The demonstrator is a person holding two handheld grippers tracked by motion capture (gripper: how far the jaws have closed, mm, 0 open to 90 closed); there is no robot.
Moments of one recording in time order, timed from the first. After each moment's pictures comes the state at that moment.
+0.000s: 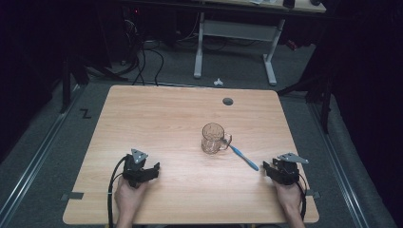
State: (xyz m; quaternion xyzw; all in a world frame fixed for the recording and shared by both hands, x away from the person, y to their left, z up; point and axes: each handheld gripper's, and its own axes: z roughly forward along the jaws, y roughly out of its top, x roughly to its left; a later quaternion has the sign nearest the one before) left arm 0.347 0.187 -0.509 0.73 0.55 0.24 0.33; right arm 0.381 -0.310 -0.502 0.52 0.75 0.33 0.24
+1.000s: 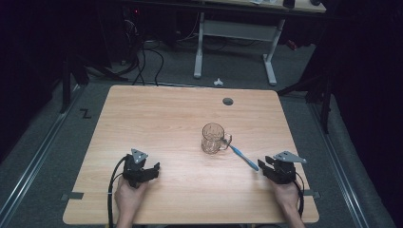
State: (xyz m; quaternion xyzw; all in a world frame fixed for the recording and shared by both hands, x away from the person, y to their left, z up) left arm 0.347 0.187 -0.509 0.73 0.55 0.24 0.33; right arm 0.375 -0.292 -0.484 0.47 0.77 0.37 0.23
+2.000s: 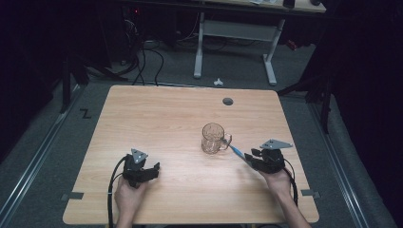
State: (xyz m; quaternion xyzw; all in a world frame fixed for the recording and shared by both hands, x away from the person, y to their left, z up) left arm 0.347 0.187 -0.509 0.73 0.55 0.24 0.33; right arm 0.400 -0.254 -0.457 0.41 0.82 0.37 0.18
